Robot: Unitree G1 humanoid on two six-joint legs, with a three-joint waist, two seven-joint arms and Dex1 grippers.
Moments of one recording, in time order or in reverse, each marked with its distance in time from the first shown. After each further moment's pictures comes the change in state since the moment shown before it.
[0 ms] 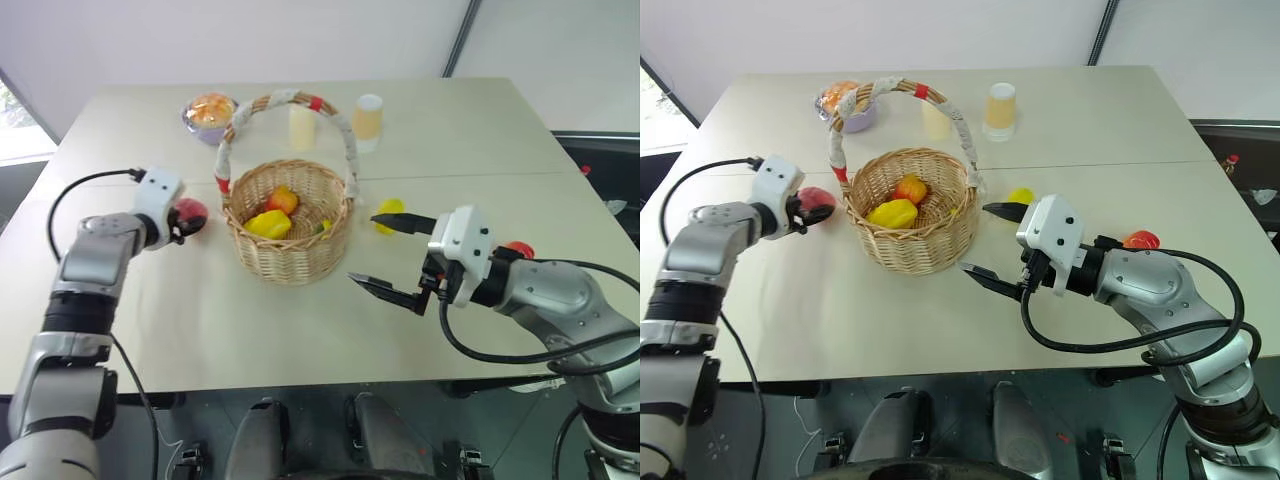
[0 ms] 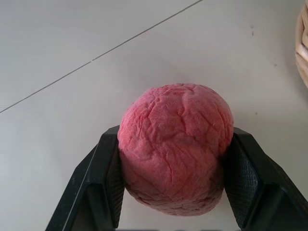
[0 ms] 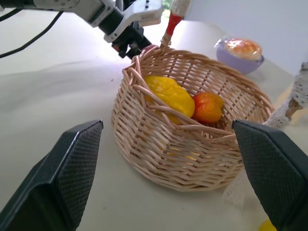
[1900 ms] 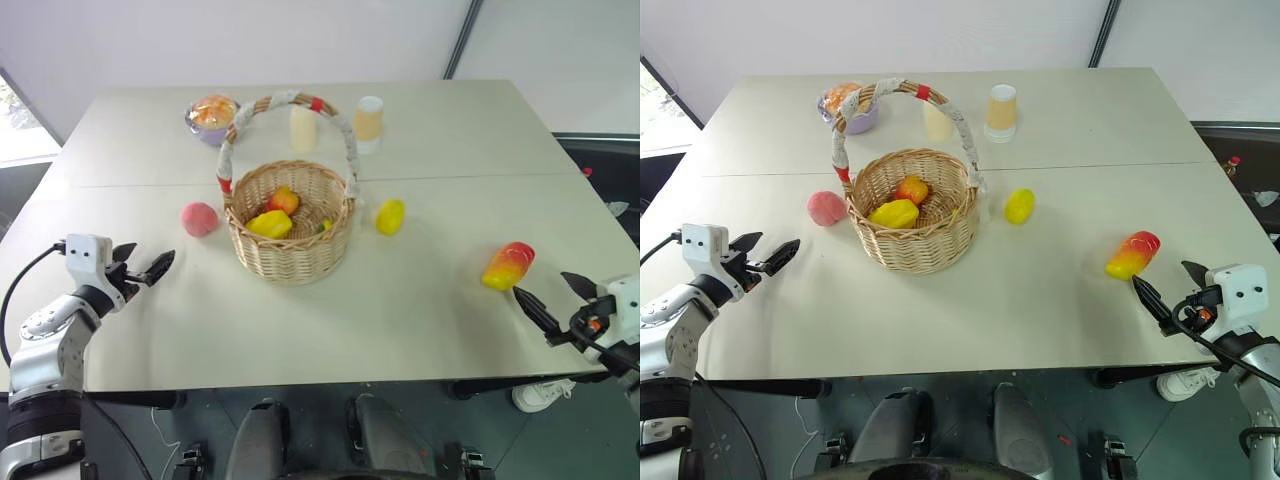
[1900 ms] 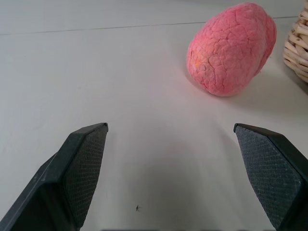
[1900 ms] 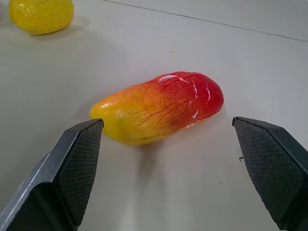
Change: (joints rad) left arm 0.386 -0.150 0.298 -0.037 -0.248 -0.306 0.031; right arm 0.552 0.139 -0.591 0.407 -0.100 -0.247 -0.049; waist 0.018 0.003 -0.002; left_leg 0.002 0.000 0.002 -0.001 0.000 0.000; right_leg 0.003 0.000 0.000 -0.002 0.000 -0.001
